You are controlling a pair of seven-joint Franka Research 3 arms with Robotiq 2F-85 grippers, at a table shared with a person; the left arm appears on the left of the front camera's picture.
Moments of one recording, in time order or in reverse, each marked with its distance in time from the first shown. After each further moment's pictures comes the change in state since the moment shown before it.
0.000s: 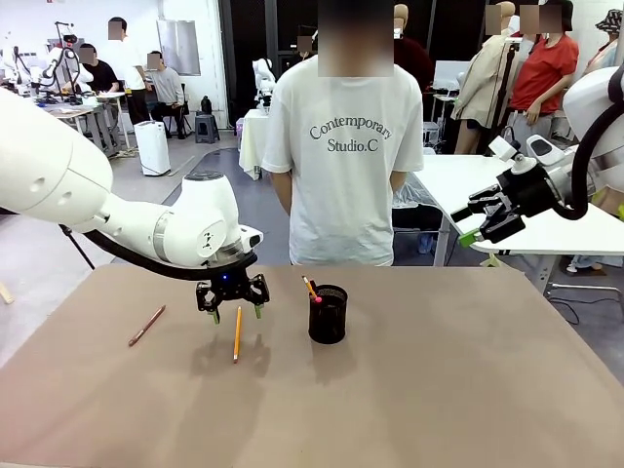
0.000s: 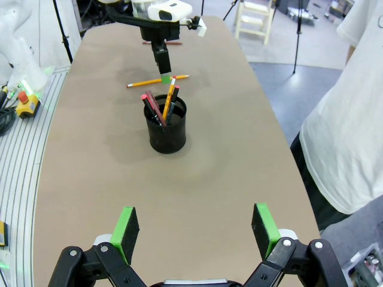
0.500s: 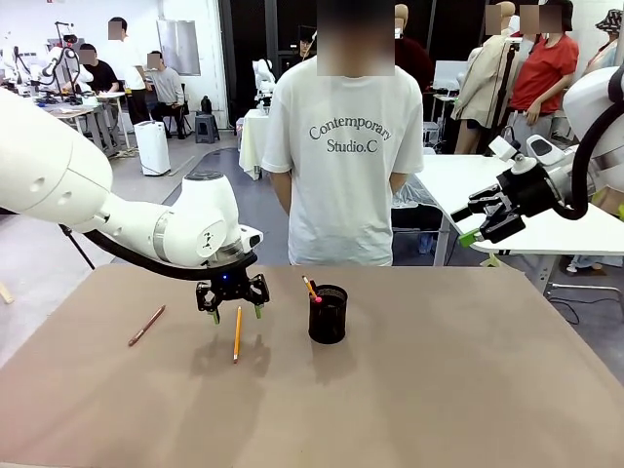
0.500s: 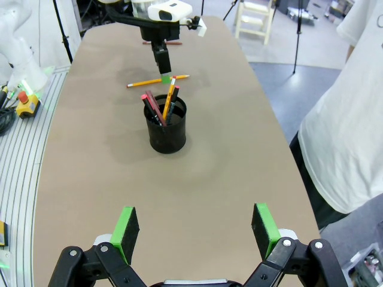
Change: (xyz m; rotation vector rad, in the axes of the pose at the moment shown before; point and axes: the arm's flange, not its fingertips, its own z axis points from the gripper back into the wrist) left arm 0.000 0.000 0.000 0.000 0.000 0.000; right arm 0.000 0.000 0.000 0.000 0.000 0.000
